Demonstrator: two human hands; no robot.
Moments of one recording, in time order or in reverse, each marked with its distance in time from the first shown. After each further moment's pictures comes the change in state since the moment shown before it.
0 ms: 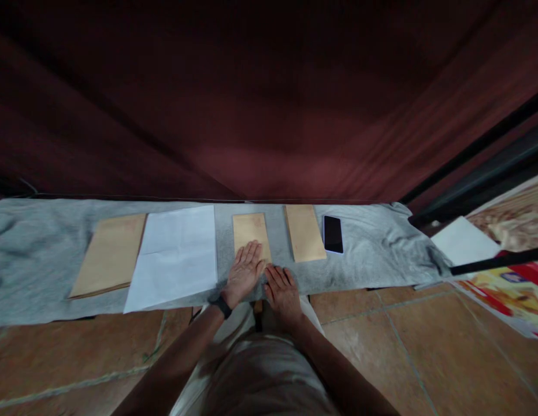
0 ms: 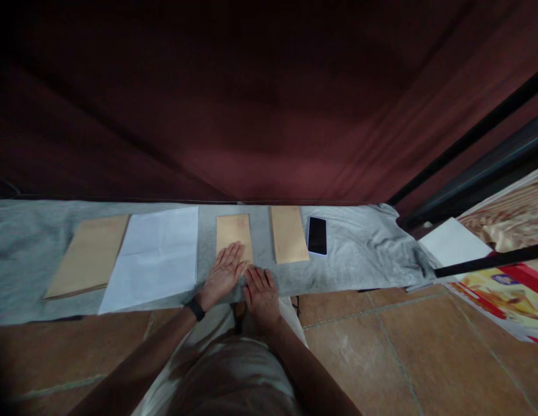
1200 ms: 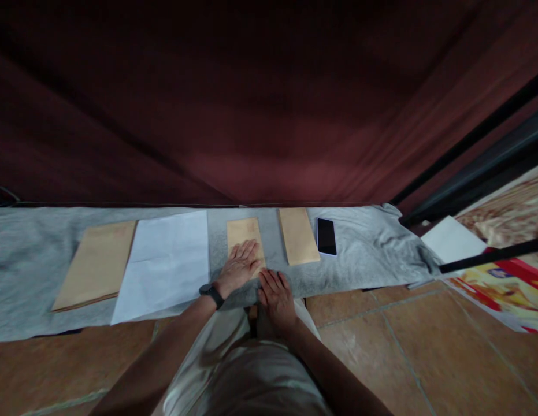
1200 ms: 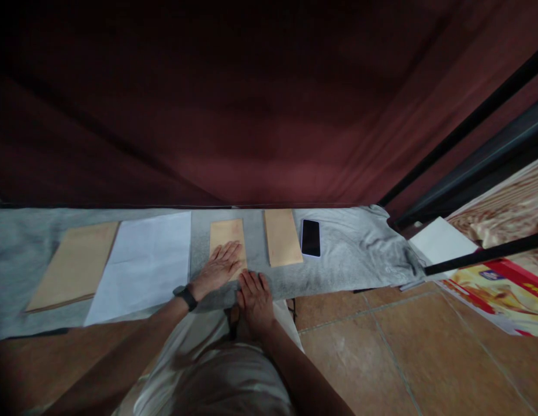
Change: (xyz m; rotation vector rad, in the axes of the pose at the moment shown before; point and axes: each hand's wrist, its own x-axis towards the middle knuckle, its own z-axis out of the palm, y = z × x) left_hand 0.030 -0.020 -0.005 -0.009 -0.164 0.094; right_hand -0.001 0.000 0.000 0.025 0.043 -0.010
